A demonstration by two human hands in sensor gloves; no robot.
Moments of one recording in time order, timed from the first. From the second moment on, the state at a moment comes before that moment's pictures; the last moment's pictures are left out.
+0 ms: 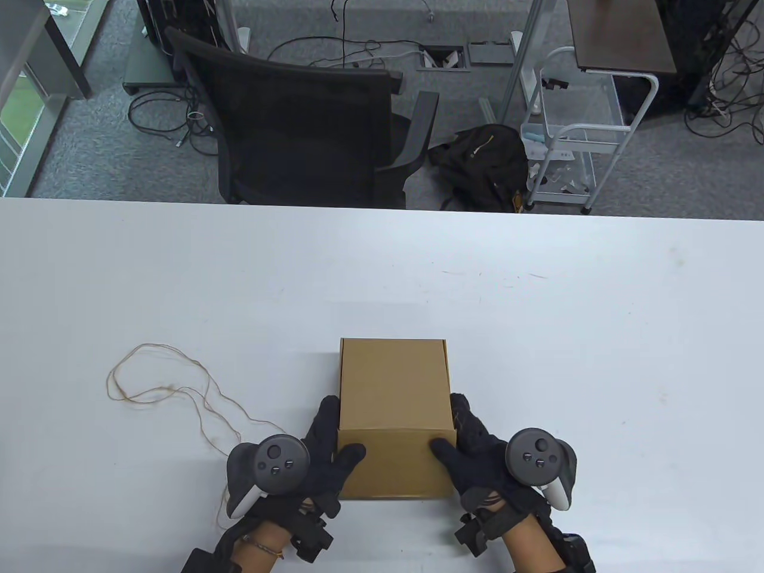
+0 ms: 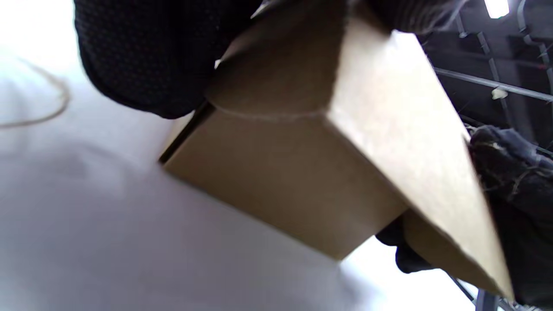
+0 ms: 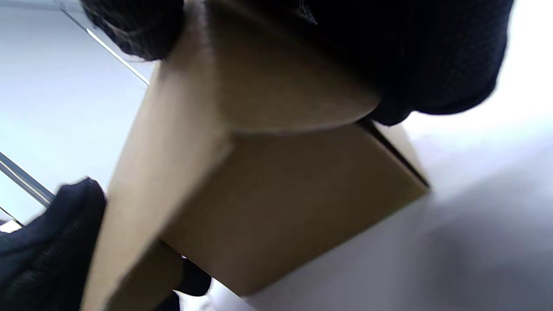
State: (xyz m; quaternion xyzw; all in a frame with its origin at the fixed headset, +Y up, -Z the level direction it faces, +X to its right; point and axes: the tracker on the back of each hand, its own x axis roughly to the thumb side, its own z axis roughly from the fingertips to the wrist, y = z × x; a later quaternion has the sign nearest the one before) left_hand -0.142 -0.753 -0.151 -0.07 -0.13 0.36 0.92; right_hand 0.166 -0.757 -0.174 0.15 0.06 0.89 0.44
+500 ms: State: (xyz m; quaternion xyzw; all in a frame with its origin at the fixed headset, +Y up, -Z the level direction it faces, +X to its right) left_hand -0.143 -0.760 -0.150 -0.14 -0.08 0.37 0.91; right_hand 0.163 -0.772 -0.176 0.11 0.17 0.87 0.45
